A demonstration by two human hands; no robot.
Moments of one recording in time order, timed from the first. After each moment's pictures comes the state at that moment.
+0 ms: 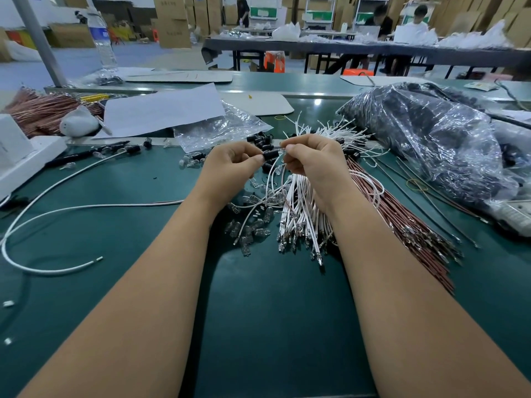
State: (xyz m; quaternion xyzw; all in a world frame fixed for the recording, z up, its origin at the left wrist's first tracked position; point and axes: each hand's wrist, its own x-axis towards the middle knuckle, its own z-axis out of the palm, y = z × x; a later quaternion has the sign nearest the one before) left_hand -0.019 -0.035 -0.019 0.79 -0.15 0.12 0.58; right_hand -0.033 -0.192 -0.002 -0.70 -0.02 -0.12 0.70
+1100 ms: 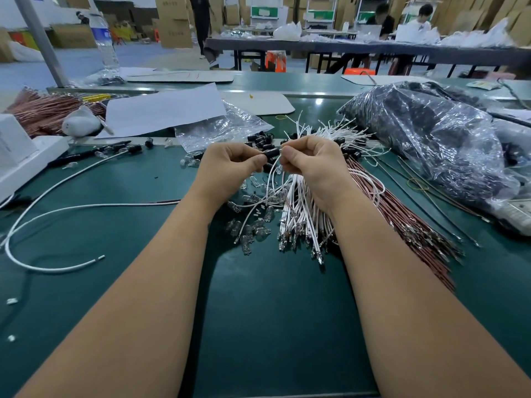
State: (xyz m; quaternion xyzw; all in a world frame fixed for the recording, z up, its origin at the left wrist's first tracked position) left_hand -0.016 -0.033 -0.018 0.79 -0.16 0.13 0.58; right_hand -0.031 -0.195 -0.005 -0.71 -0.05 -0.11 0.70
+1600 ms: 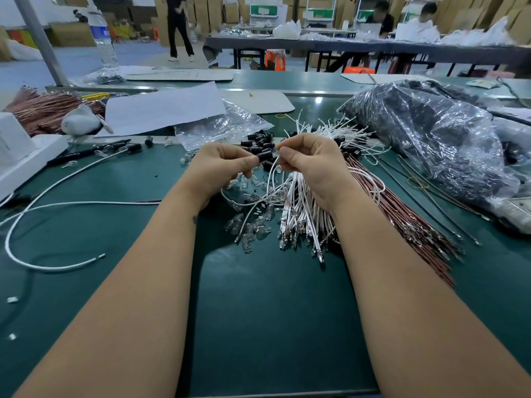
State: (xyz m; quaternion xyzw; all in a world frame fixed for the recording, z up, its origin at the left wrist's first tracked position) left_hand -0.009 -0.012 -0.018 0.78 -0.14 0.03 0.61; right_hand -0.033 -0.194 -0.005 -0.73 -0.08 -0.10 0.67
